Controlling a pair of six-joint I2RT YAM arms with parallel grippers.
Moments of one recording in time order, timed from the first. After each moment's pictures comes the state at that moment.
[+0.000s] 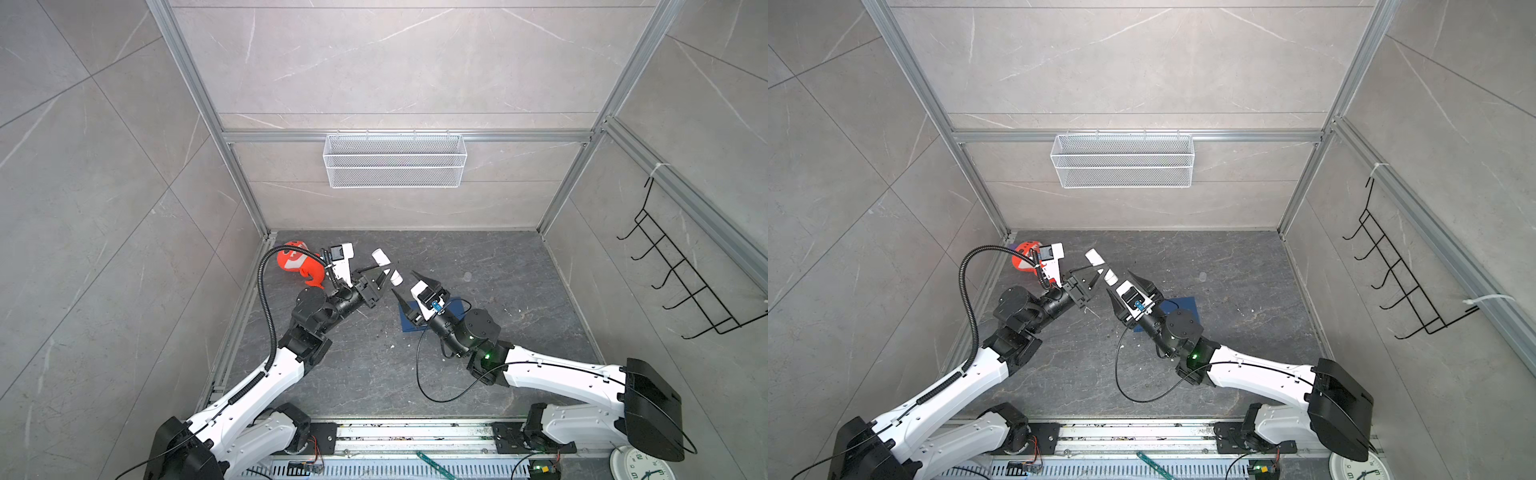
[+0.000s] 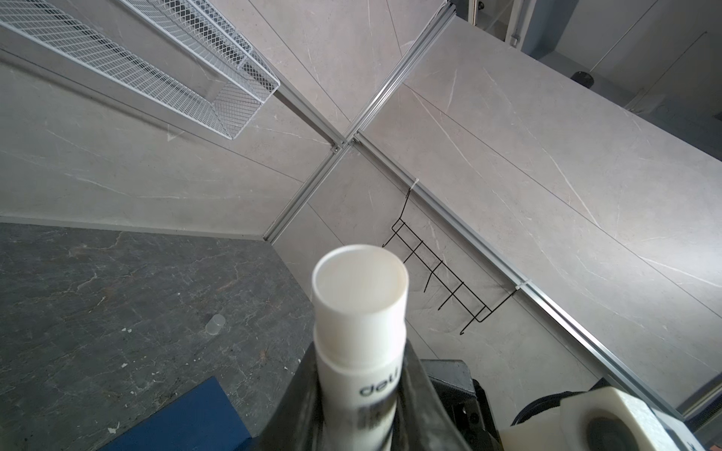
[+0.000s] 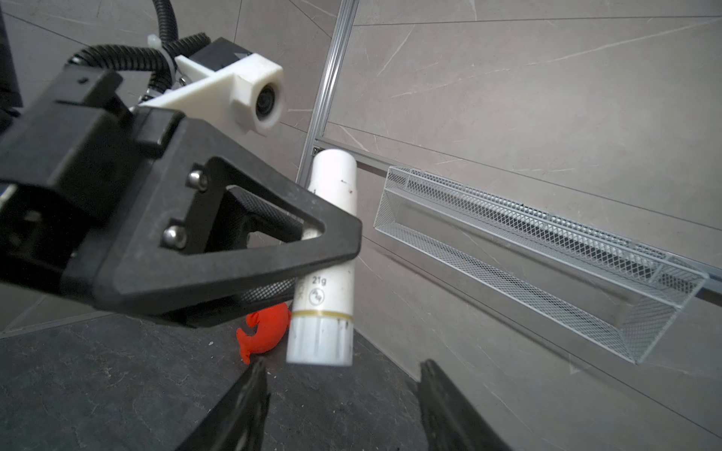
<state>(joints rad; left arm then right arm) -0.60 1.01 0.70 0.54 0.35 -0.79 1.02 1.28 0.74 0.76 0.28 -0.40</state>
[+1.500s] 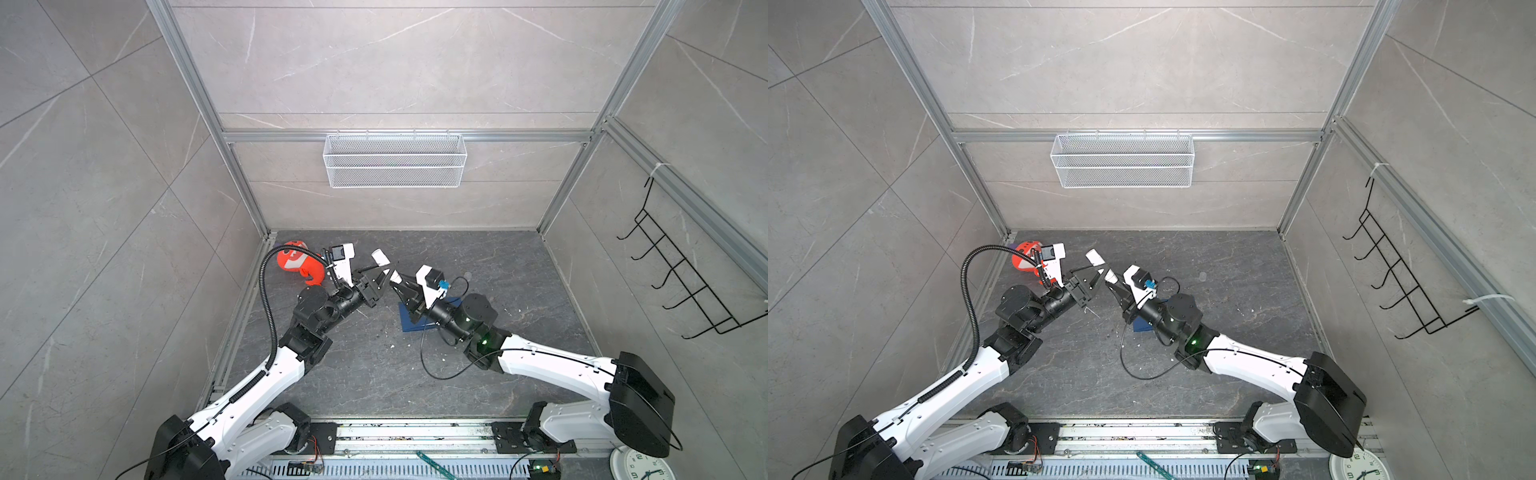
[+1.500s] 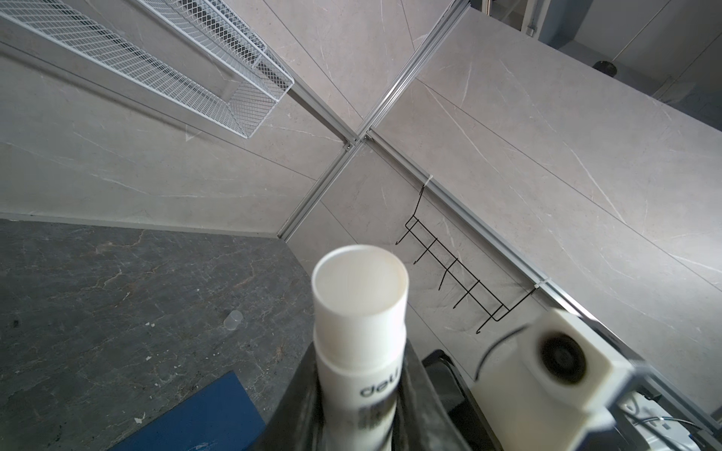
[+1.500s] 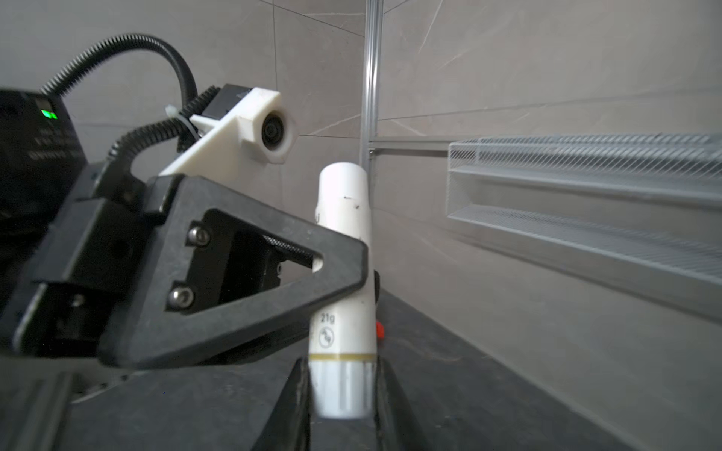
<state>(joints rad) -0.60 1.01 0.70 0.52 0.34 -0.74 0.86 1.34 0.80 0.73 -0.12 0.06</state>
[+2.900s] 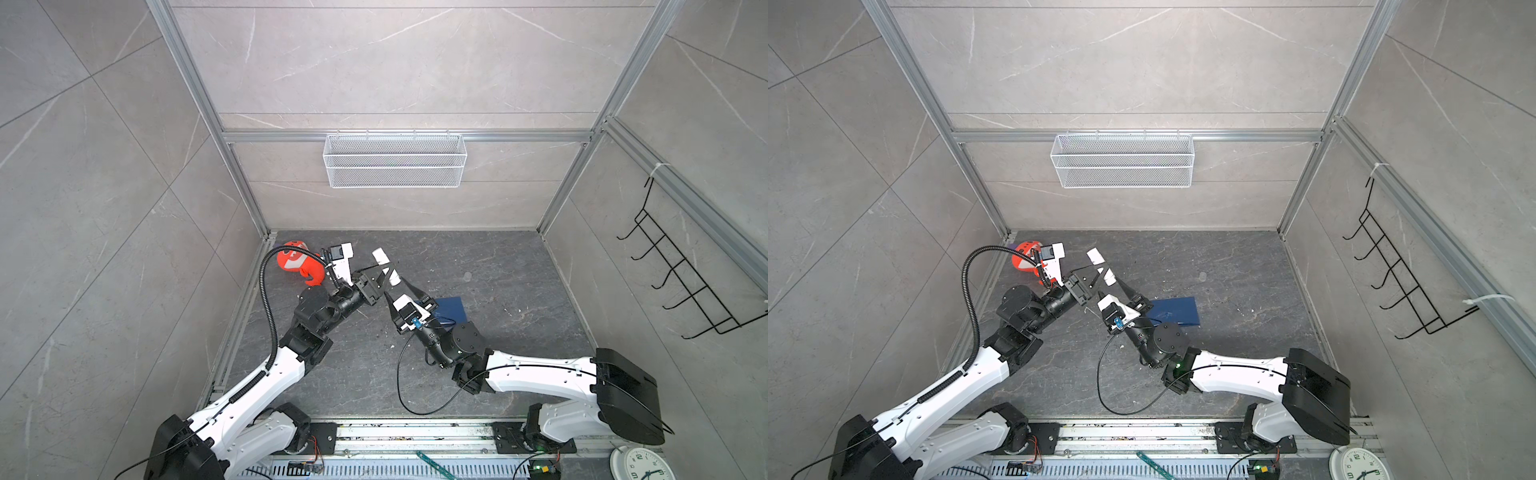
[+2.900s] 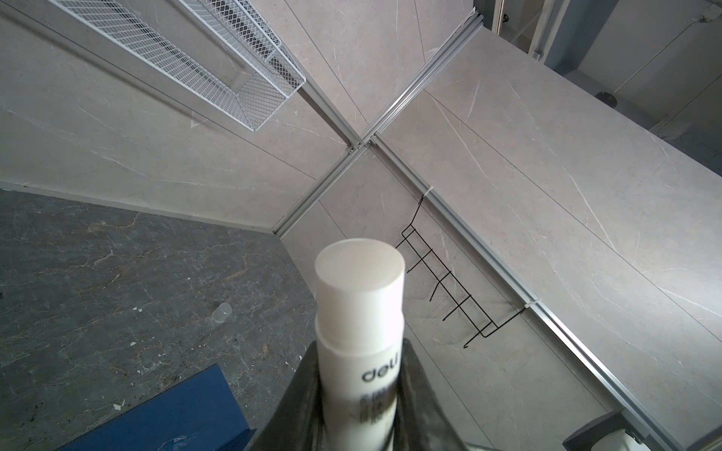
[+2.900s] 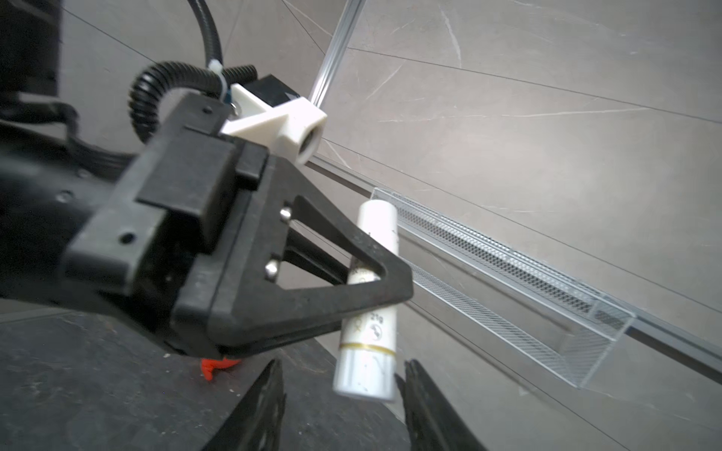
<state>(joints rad) -0.60 1.02 0.71 0.51 0.29 -0.84 1.14 1.42 0.76 0.98 0.49 -0.63</state>
